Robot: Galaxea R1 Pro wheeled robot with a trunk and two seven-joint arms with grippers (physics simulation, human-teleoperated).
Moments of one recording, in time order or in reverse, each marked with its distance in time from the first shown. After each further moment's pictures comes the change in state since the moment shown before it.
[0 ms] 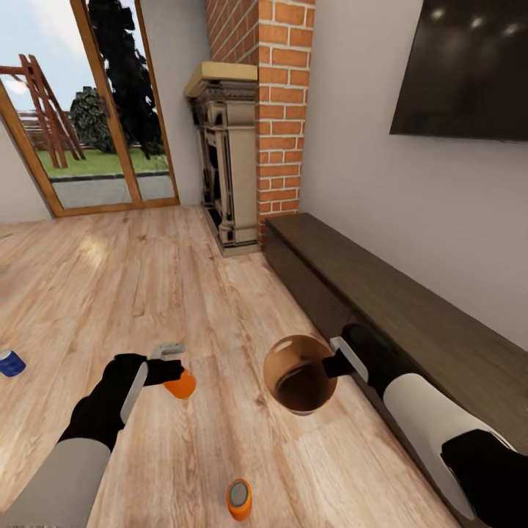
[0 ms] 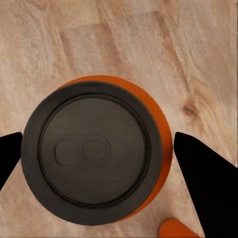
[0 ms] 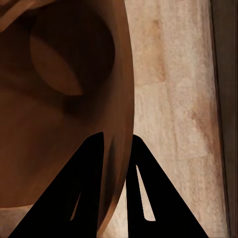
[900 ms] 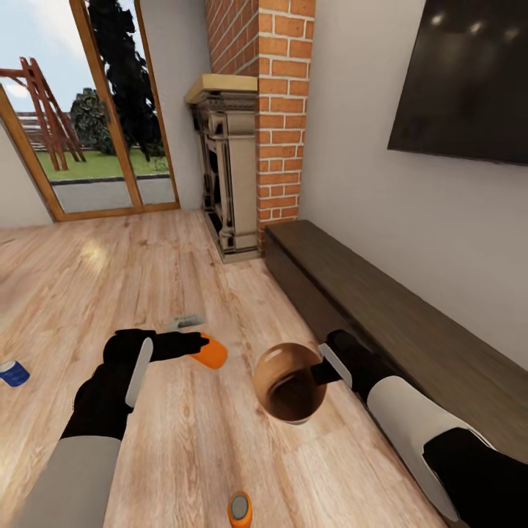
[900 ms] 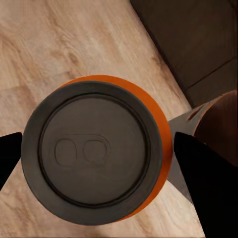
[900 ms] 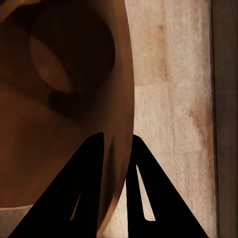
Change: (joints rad) left arm -0.008 -0.076 0.000 -0.300 0.001 0.178 -0.191; right arm 0.000 0.075 0.019 0.068 0.003 -0.026 -0.058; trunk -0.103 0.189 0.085
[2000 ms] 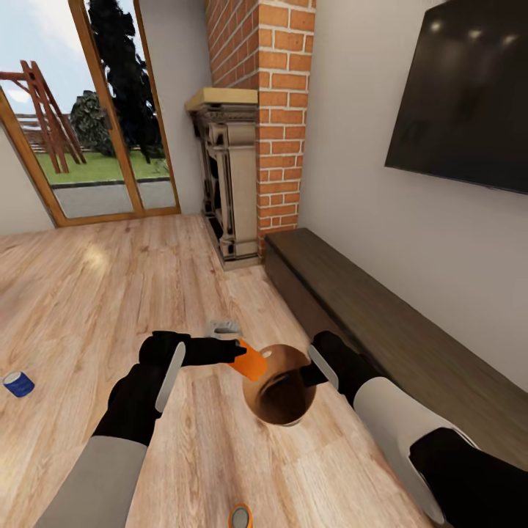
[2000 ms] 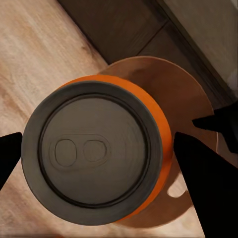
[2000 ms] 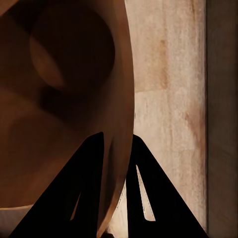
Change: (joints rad) left arm 0.001 -0.079 -0.141 0.032 -0.007 0.000 -0.128; right arm 0.000 0.065 0.007 0.011 -0.002 0.001 -0.054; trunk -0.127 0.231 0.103
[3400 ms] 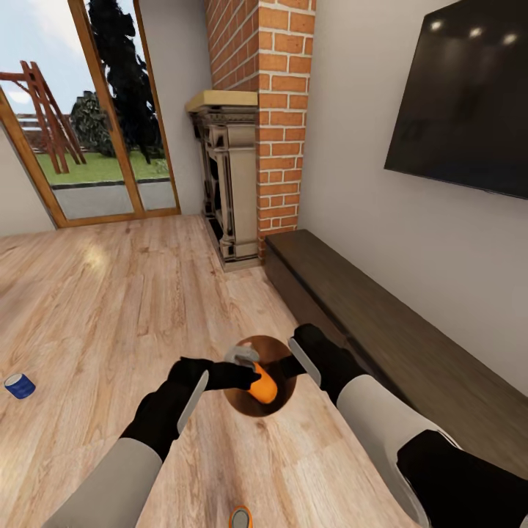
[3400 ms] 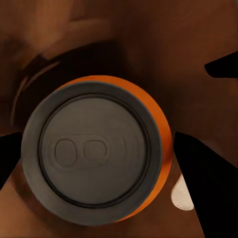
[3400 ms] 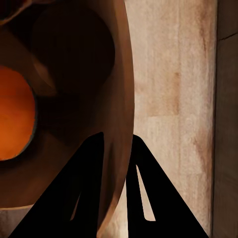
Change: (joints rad) left arm 0.002 -0.016 -0.133 0.299 -0.009 -0.293 0.011; right arm 0.000 0.076 0.019 -0.094 -0.007 0.025 -0.043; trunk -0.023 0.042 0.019
